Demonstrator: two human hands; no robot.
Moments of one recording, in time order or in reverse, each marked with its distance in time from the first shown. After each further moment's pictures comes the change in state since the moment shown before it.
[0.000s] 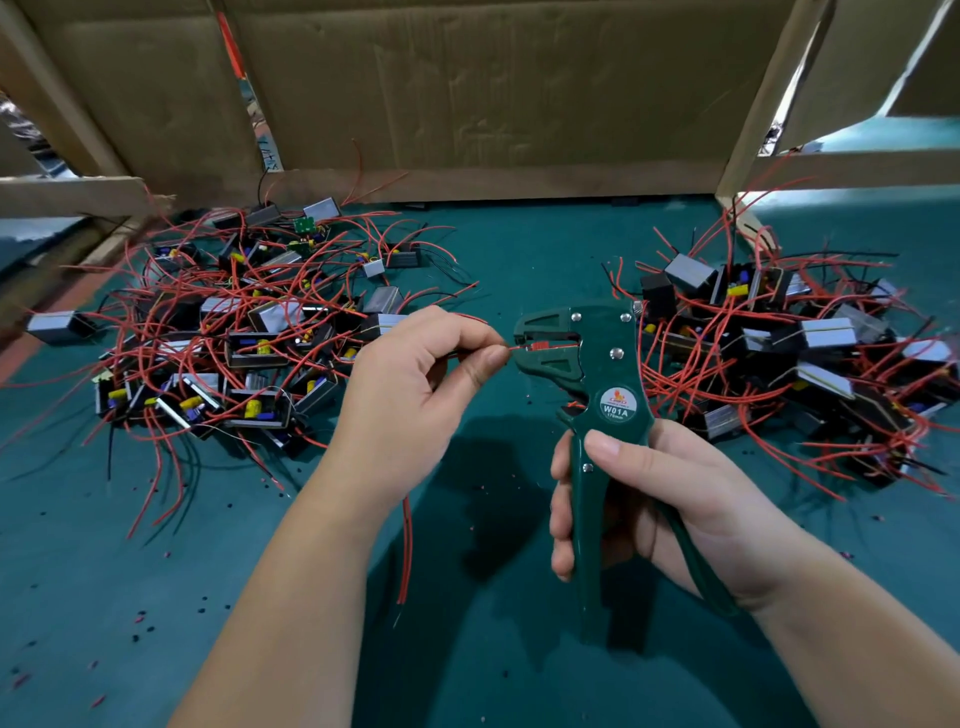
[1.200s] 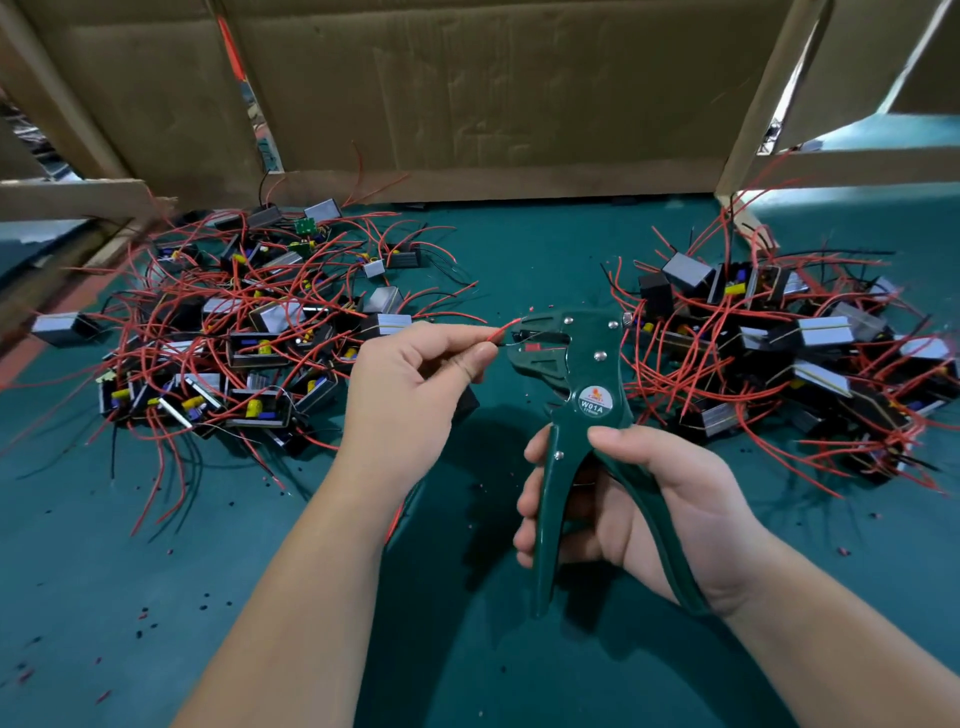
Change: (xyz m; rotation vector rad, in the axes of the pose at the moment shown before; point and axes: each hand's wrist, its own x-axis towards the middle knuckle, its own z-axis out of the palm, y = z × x) left_hand -0.002 -0.004 0.010 -0.325 0.097 -0.346; right_hand 0.010 0.011 0.005 0.247 -0.062 0.062
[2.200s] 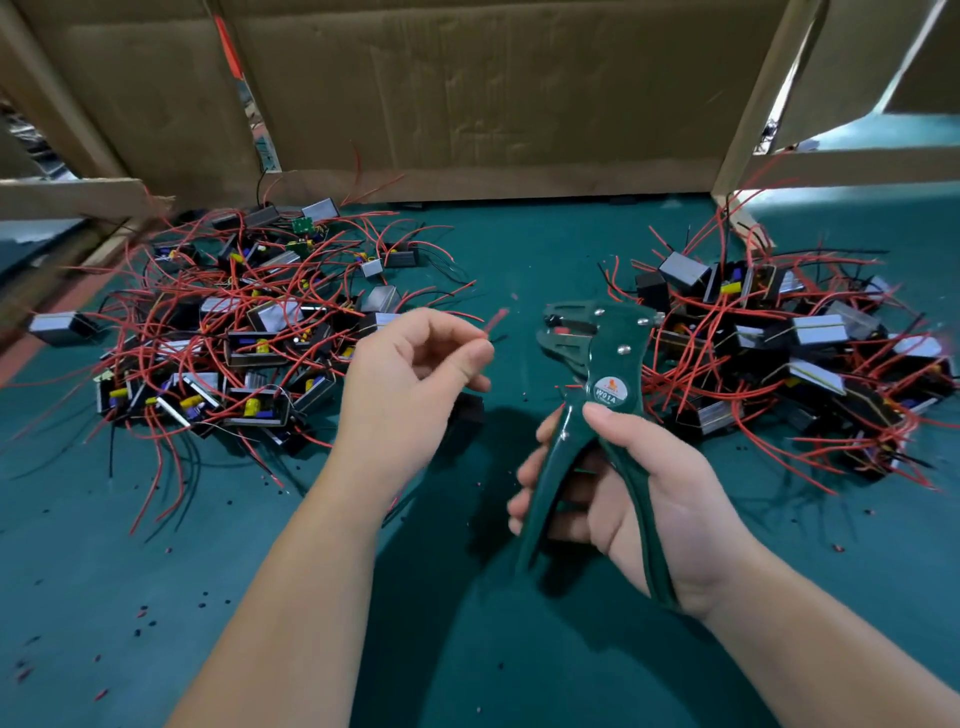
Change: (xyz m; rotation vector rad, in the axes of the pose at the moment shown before) left_hand 0.003 -0.002 0.001 -0.020 0.002 -0.006; right_hand 0.002 0.004 0.009 0.018 0.226 -0.083
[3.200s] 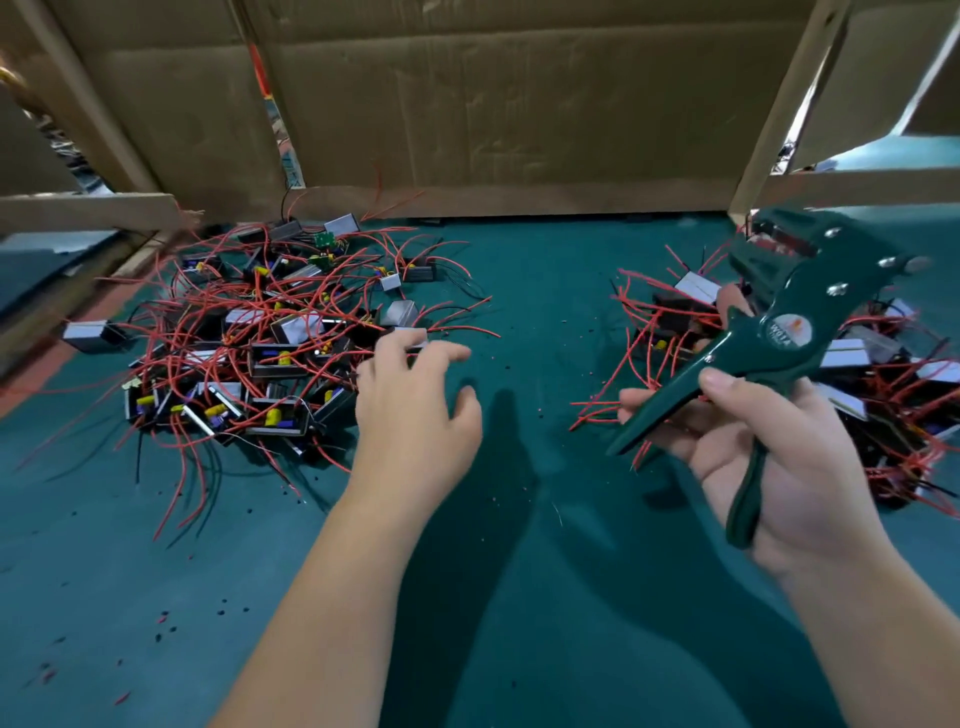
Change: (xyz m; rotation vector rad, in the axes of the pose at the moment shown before) left_hand -0.002 -0.014 -0.004 0.827 0.071 -0.053; right_hand 0.000 -0.036 -0.026 -0.062 0.187 -0.596
